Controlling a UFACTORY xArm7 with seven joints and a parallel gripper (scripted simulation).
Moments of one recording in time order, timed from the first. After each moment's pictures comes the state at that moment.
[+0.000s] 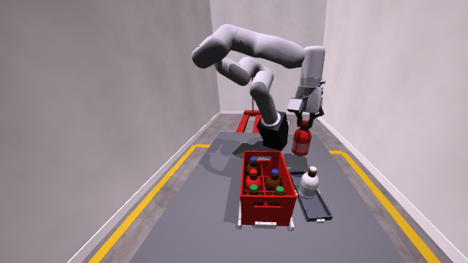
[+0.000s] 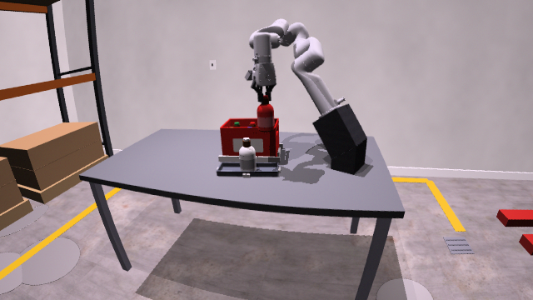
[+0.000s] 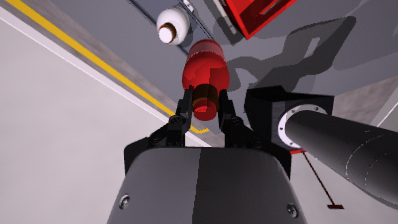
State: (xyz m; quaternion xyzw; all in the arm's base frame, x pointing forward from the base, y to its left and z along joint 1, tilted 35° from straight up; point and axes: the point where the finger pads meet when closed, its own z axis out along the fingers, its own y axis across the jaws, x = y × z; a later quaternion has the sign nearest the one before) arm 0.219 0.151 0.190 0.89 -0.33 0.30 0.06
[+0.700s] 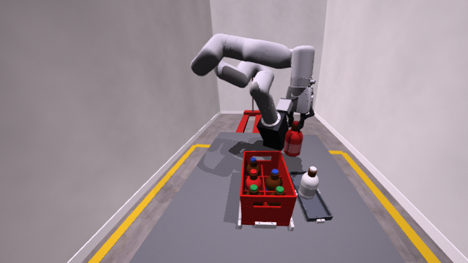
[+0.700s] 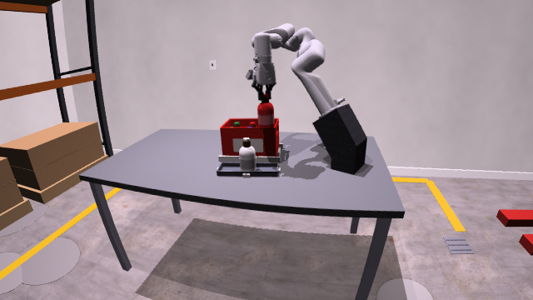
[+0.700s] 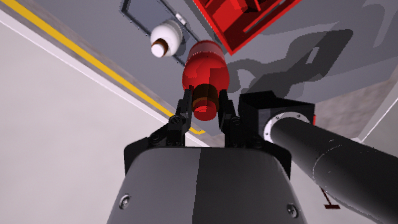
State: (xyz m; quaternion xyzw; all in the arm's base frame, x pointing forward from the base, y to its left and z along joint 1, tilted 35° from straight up) arm 0.221 0.115 0.204 0.90 -0.33 0.30 0.06
